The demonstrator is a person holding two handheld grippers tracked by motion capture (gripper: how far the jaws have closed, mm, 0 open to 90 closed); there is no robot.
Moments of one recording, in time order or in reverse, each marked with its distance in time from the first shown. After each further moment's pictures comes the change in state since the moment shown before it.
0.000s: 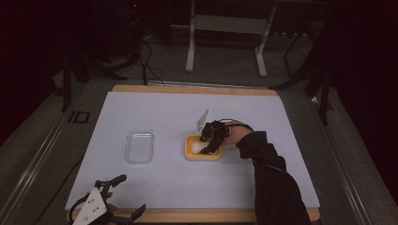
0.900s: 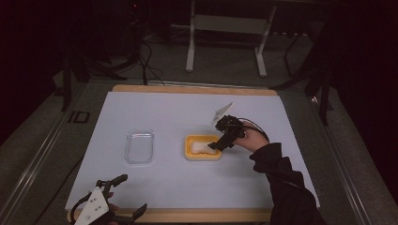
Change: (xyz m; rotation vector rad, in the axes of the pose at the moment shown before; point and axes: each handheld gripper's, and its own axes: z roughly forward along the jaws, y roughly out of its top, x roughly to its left) left arm -0.001 0.000 0.004 0.014 0.010 -0.007; right arm 0.022 -0.029 -0.050 -0.148 -0.207 0.329
